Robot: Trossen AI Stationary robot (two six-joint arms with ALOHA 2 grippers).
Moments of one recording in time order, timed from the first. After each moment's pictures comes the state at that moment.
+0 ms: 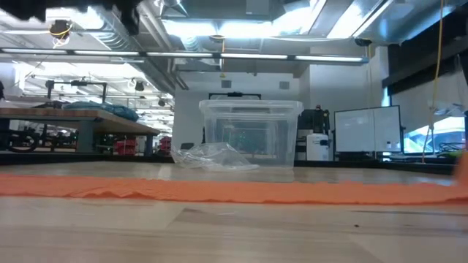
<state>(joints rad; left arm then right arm) -0.09 0.74 0.42 0.47 -0.12 -0.19 0.90 1.41 0.90 -1.15 0.26 1.36</state>
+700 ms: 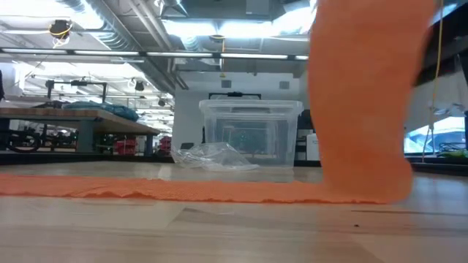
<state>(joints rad) -0.26 1.47 1.04 0.23 -0.18 0.14 0.74 1.41 1.20 -0.80 0.73 0.33</state>
